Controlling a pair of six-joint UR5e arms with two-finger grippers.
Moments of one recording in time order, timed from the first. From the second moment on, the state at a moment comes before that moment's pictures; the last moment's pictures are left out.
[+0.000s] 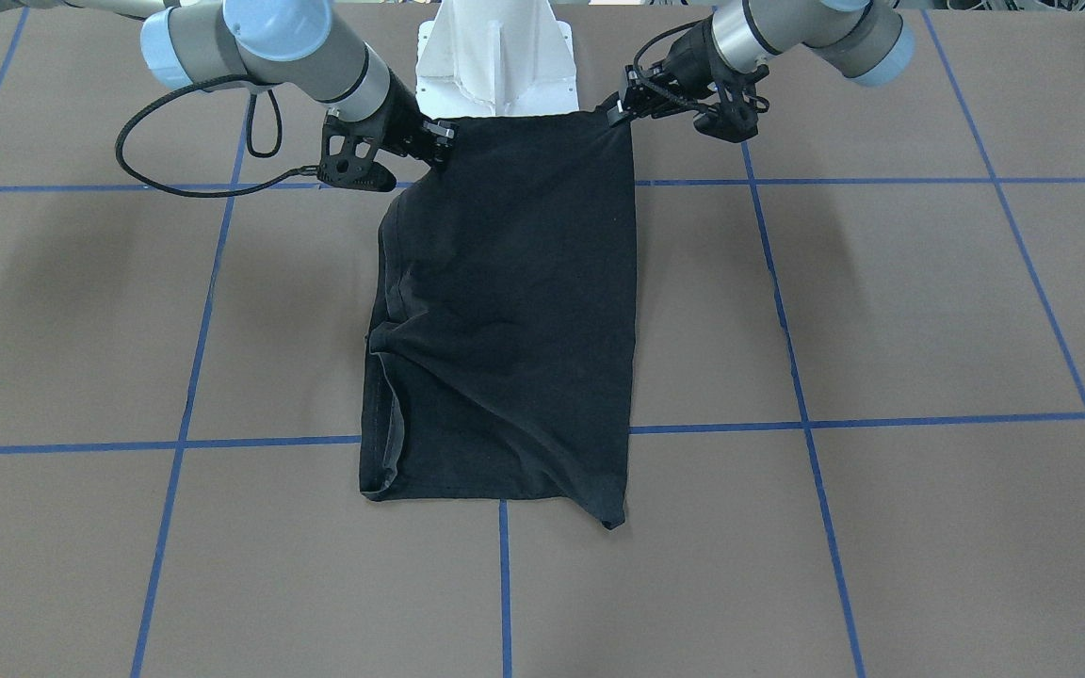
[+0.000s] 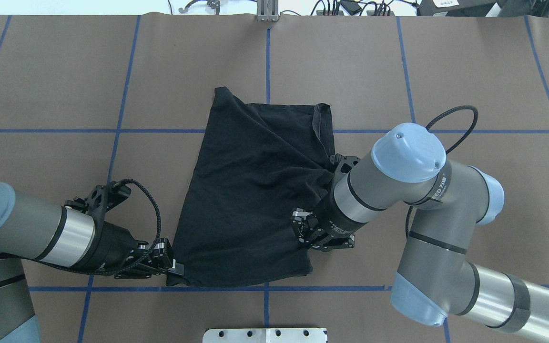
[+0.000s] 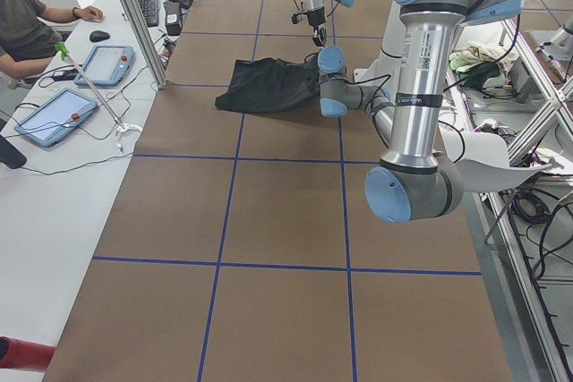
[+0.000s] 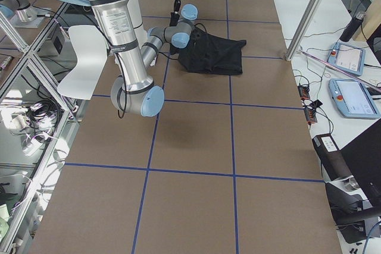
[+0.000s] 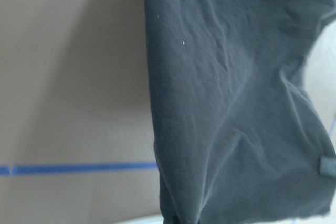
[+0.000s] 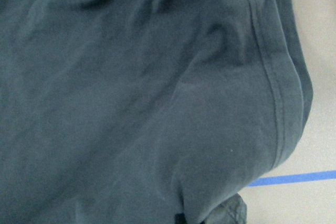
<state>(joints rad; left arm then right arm) -0.46 -1.69 -2.05 -2.40 -2.17 -1.77 0.50 -1.13 1.92 -1.30 2.24 1.69</state>
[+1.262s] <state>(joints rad) -0.84 -2.13 -1.52 -2.30 -2.17 -1.60 0.74 -0.88 1.52 -1.25 2.14 1.57</state>
